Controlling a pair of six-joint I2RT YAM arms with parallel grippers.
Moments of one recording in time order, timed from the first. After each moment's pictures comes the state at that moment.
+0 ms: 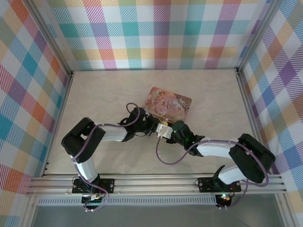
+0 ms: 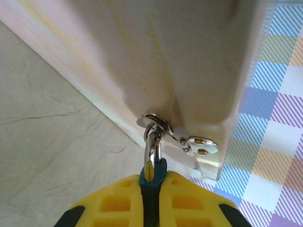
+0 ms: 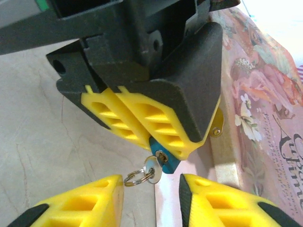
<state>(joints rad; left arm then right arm) -0.68 1.76 0.77 0.44 0.38 -1.41 0.83 1.42 0.48 0.36 0.15 -0.66</state>
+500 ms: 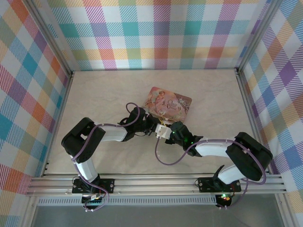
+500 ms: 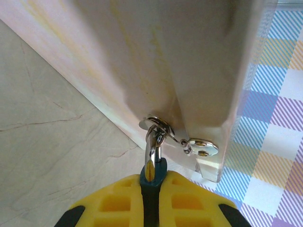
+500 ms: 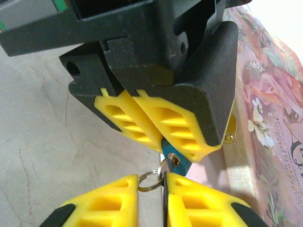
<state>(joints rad) -0.68 1.76 0.77 0.44 0.37 -1.41 0.84 1.45 0.48 0.39 0.17 -0.66</state>
